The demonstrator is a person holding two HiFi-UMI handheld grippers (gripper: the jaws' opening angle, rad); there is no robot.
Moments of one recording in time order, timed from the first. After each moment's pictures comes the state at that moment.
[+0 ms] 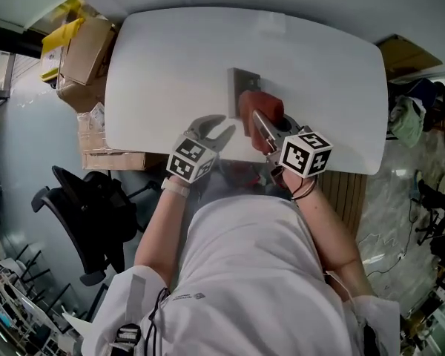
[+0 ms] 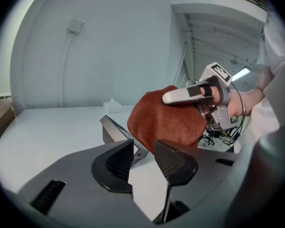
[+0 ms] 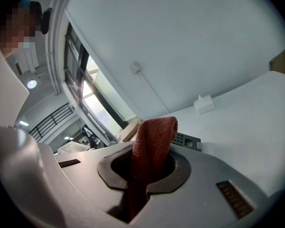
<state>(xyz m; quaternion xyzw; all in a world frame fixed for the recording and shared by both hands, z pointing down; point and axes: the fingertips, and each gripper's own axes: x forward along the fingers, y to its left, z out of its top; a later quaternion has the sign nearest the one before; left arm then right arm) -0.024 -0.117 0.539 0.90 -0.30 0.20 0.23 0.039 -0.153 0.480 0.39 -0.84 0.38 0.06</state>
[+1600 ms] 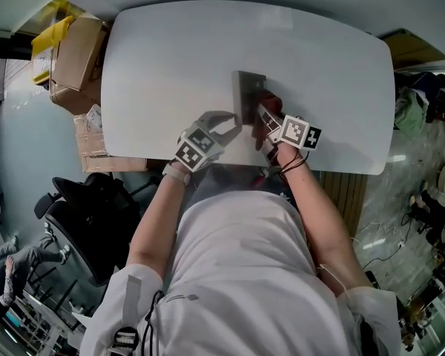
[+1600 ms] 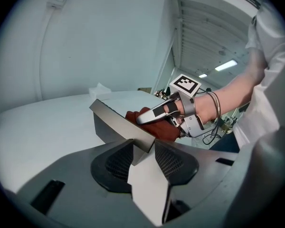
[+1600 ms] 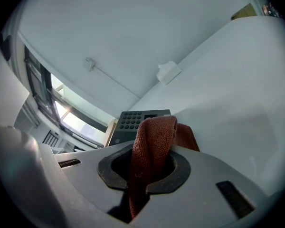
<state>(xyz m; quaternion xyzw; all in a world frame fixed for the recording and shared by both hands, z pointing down) -0.010 -0.137 0.589 0.92 -0.19 0.27 0.23 0.060 -0.197 0.621 0.44 -0.72 0.53 0.05</state>
